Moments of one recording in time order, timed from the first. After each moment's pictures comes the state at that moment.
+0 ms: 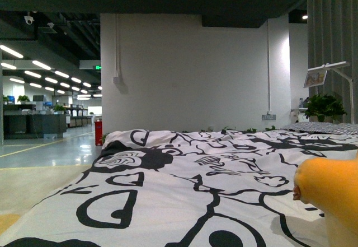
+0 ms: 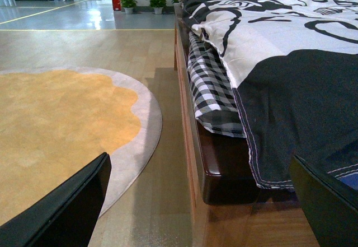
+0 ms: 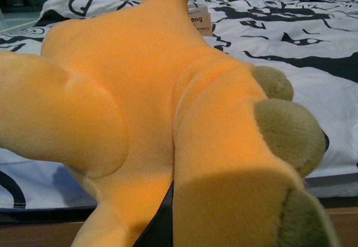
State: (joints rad) left arm 0.00 0.00 0.01 0.00 0.00 0.00; right arm 0.00 0.37 0.14 0.24 -0.01 0.03
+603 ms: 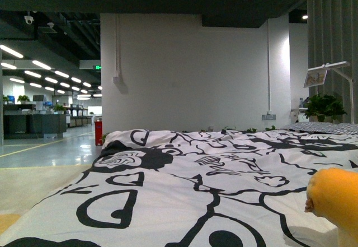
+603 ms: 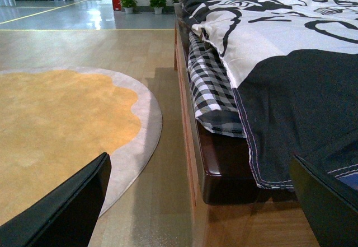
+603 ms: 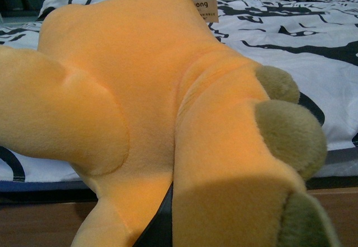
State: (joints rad) left arm 0.00 0.00 0.01 0.00 0.00 0.00; right arm 0.00 0.21 0.05 0.18 -0.01 0.03
